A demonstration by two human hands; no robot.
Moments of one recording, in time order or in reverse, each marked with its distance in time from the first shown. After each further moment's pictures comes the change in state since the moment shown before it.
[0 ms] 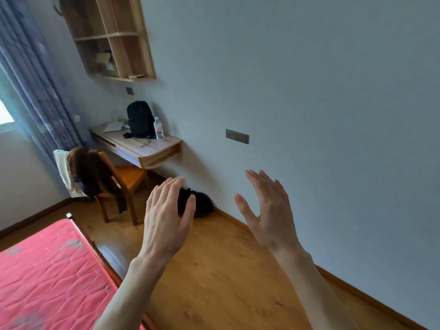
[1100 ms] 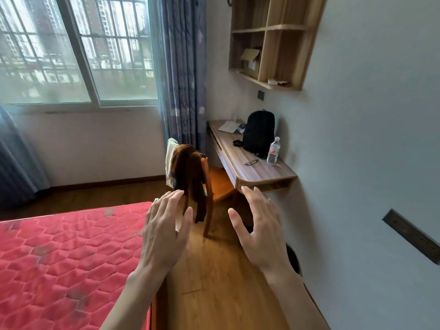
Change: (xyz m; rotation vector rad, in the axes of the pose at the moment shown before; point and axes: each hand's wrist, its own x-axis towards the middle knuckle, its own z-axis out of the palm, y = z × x) left_hand 0.225 -0.364 0.056 0.223 0.271 -0.480; right_hand 0.354 -0.103 0.416 0.378 -0.371 -0.343
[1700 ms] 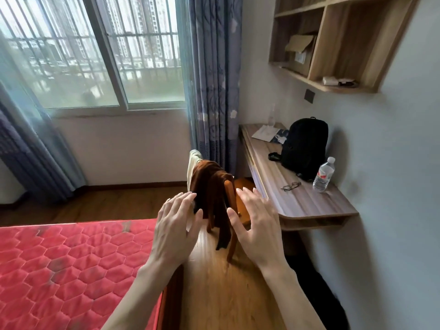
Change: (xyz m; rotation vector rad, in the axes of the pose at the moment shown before) left_hand 0.224 -0.107 0.146 0.217 0.003 -0.049; right_hand 0.264 0.106 0.168 0.086 -0.123 -0.096
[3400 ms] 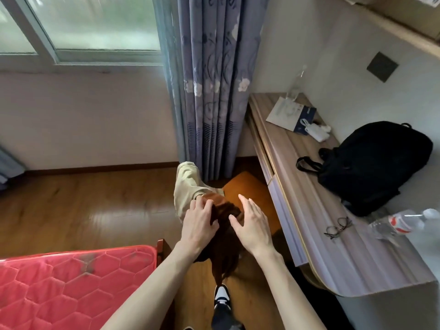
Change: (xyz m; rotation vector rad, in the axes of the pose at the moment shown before) left_hand 0.357 -0.276 0.351 0.073 -0.614 -0.156; right_hand 0.389 0.174 0.337 -0.060 -0.471 0.422
